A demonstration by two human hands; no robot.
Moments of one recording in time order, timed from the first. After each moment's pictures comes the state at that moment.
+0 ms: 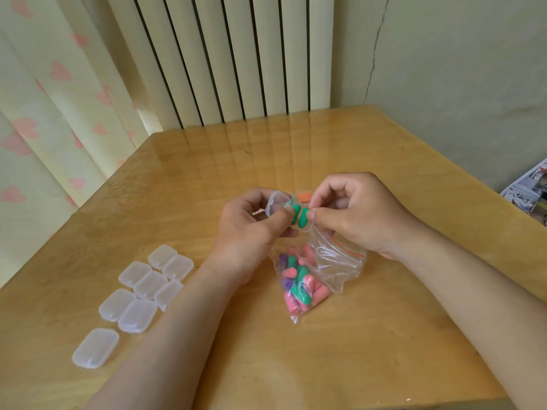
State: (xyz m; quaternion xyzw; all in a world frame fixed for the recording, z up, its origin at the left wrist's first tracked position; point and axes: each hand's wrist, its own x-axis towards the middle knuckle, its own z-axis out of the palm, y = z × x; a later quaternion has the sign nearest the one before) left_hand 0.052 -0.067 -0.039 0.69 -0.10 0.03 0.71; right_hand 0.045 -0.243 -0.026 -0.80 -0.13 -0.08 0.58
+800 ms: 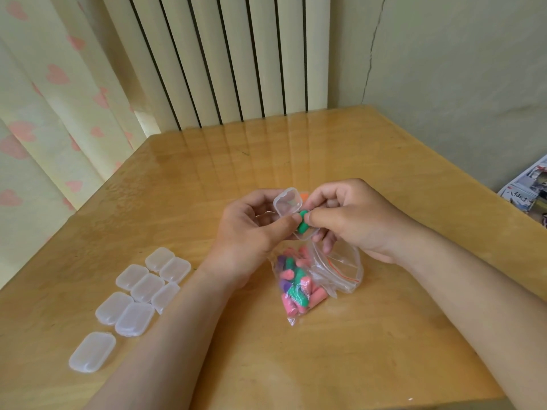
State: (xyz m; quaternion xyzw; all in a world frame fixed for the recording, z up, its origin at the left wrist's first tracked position) left_hand 0.053 -0.065 -0.043 0.67 -0.16 0.01 0.72; right_hand 0.041 -0.237 -0.021 -0.77 -0.06 0.03 0.63
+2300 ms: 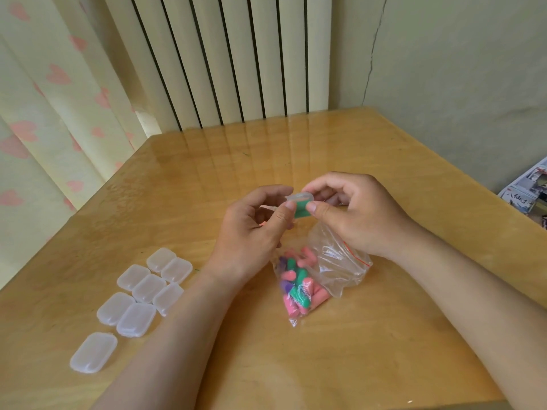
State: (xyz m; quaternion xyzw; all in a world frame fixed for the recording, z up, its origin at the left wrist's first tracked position) left_hand 0.051 -0.064 -0.043 0.75 -0.19 0.09 0.63; right_hand 0.051 -0.249 -0.033 -0.84 -0.16 -0.14 0.49
